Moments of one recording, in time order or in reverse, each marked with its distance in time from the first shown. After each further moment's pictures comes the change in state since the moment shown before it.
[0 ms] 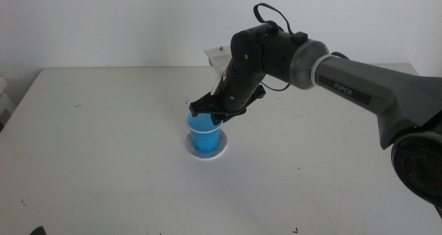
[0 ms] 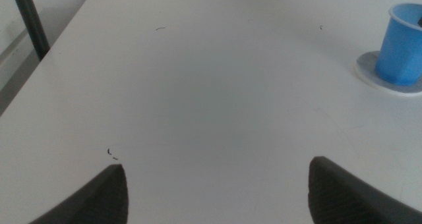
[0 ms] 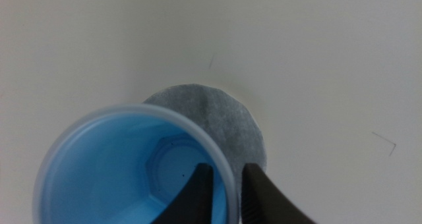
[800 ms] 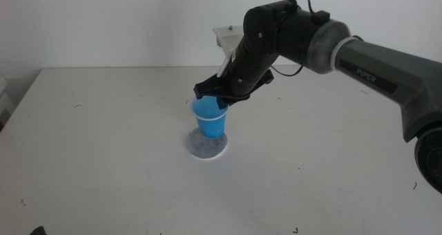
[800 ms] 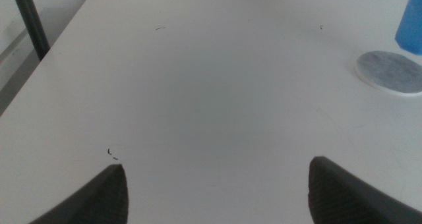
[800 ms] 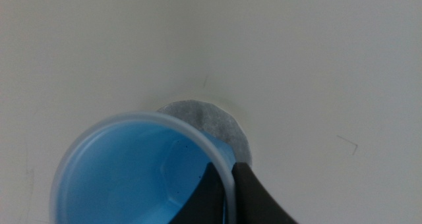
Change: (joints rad) left arm 0.000 0.000 0.000 0.000 0.000 0.000; right arm -0.028 -0.074 0.000 0.016 0.021 0.001
